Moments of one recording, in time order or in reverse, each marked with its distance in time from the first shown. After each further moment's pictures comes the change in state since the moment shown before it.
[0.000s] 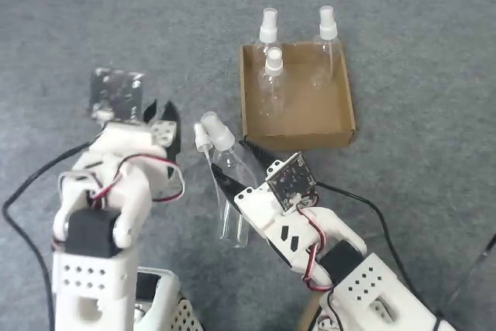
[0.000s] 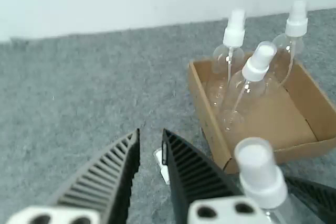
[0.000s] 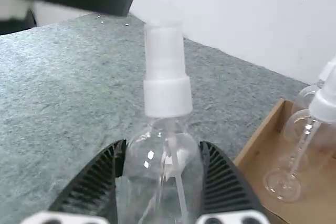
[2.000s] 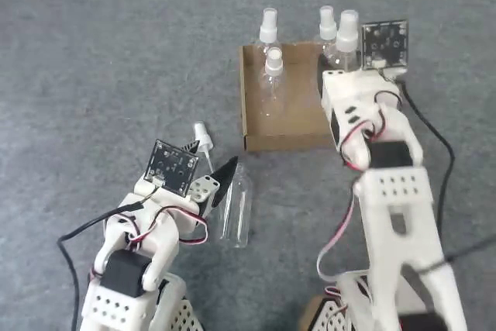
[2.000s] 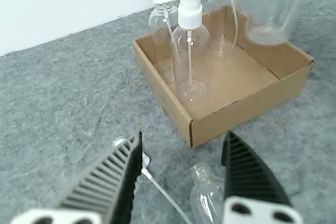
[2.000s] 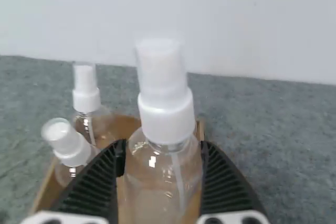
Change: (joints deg) left arm 12.1 -26.3 31.3 -8.1 -6.1; right arm 35.9 39.5 -46.2 15.8 0.0
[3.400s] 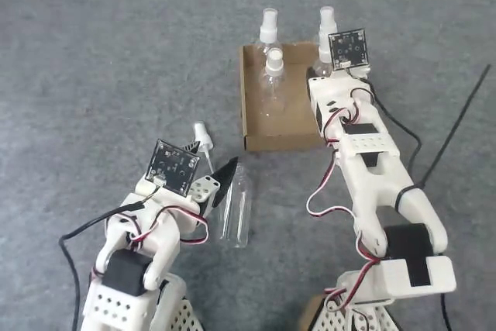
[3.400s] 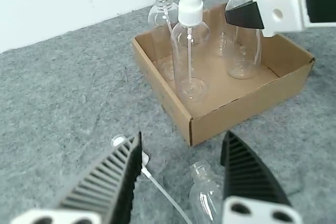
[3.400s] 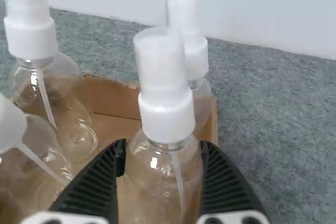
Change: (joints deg) left arm 0.0 0.0 1.1 -0.7 0.0; right arm 0.3 30.7 -1.1 -24.8 5.7
